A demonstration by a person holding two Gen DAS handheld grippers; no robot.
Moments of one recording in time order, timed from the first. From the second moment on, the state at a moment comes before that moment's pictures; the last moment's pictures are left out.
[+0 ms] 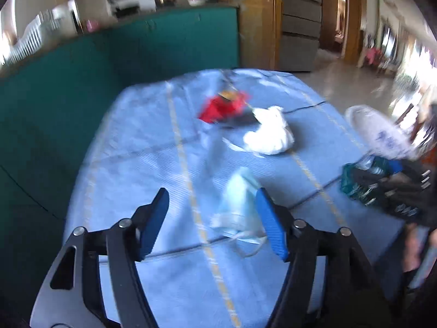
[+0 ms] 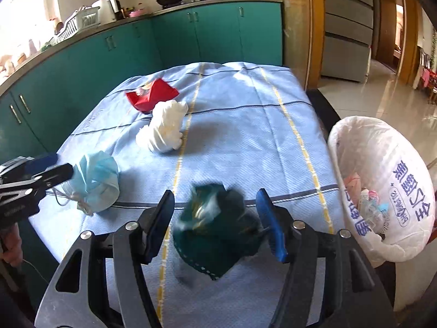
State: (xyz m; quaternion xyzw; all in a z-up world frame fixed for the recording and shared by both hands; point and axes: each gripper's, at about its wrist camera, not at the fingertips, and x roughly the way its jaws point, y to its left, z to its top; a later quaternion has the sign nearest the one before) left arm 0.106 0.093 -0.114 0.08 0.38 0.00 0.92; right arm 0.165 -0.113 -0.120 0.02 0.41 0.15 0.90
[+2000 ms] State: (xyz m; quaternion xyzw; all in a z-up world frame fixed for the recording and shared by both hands) left arm 0.130 0.059 -0.170 0.05 0.44 -0.04 0.90; right arm 0.144 -0.117 -0.150 -0.04 0.43 0.10 0.90
